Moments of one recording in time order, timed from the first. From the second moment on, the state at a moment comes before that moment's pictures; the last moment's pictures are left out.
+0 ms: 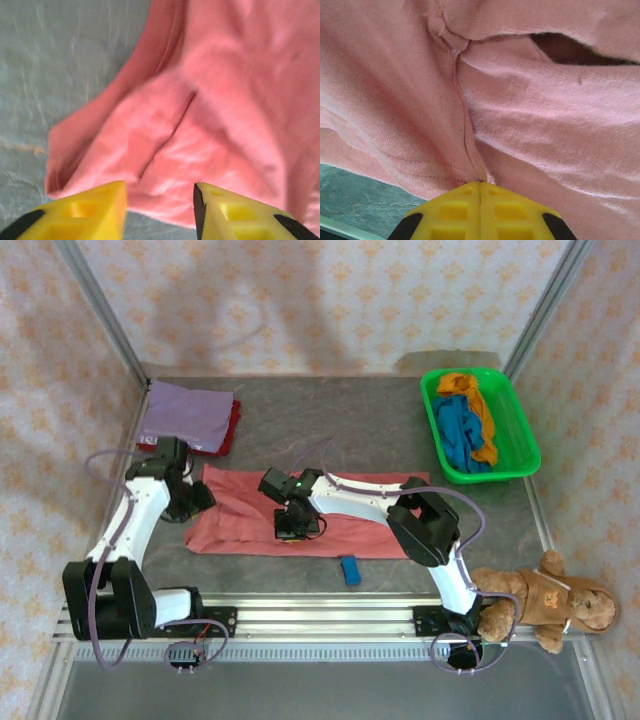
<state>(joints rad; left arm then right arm) 0.11 1.23 0.88 -1.02 0.12 -0.48 1.03 2.07 1.57 -0.87 -0.18 0.91</state>
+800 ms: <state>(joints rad) 0.02 1.35 0.70 -0.87 0.14 -0.66 1.02 2.07 1.57 -0.87 -0.19 0.90</state>
